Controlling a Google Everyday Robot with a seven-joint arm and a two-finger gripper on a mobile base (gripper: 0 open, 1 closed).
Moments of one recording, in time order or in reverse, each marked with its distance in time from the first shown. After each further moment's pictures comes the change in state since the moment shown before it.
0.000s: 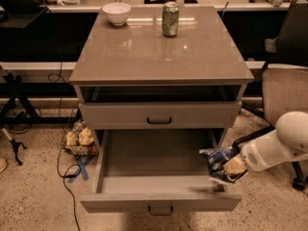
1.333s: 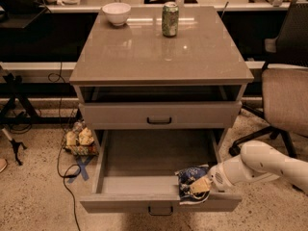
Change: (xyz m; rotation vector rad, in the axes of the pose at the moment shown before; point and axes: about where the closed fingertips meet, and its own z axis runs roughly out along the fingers) arm 0.012 0.059 0.144 -0.304 -0.020 0.109
